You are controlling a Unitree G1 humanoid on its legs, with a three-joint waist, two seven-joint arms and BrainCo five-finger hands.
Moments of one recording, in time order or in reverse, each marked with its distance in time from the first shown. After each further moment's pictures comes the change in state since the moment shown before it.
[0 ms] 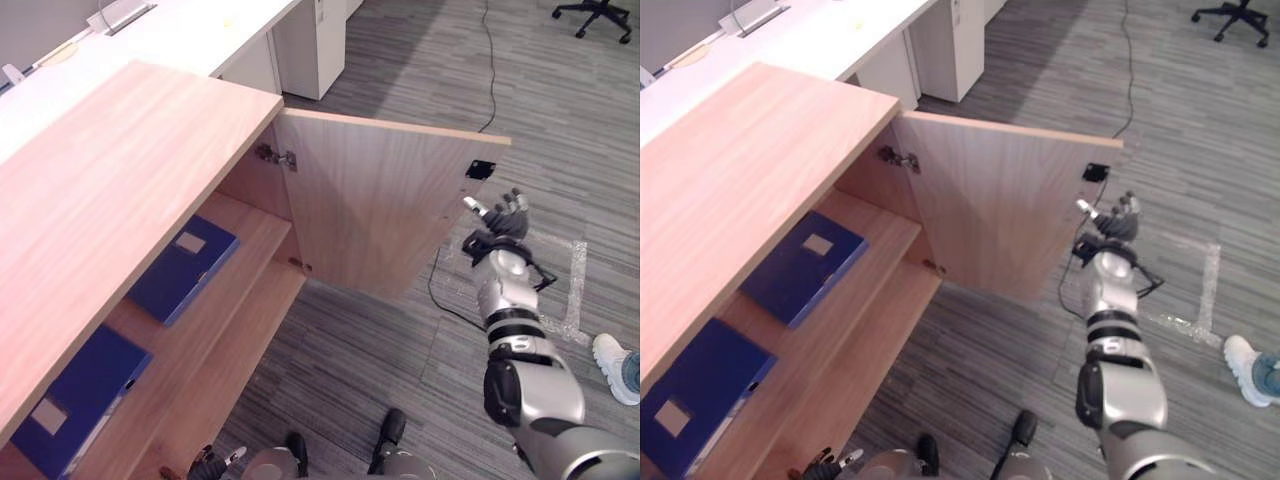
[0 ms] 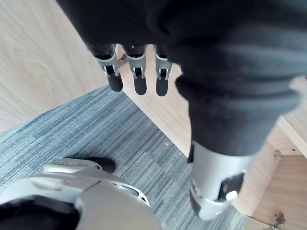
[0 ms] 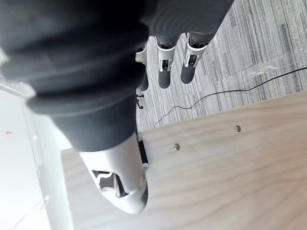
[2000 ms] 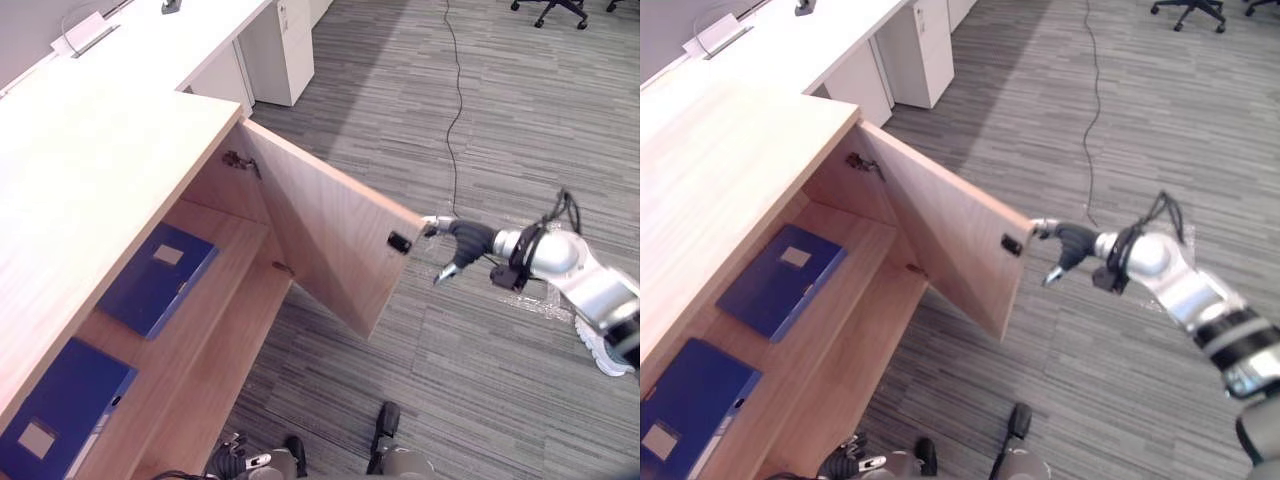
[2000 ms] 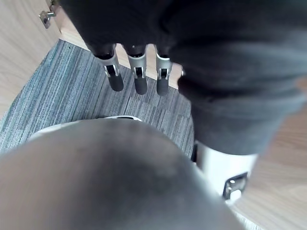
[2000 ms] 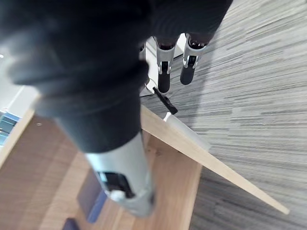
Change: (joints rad) left arm 0.068 0.104 -0.247 -0.171 0.124 -0.003 -0.248; right arm 0.252 -0.747 0.878 -0.800 -0.084 -0.013 0.776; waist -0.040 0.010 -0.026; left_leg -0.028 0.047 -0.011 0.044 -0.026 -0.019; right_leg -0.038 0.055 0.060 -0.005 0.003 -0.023
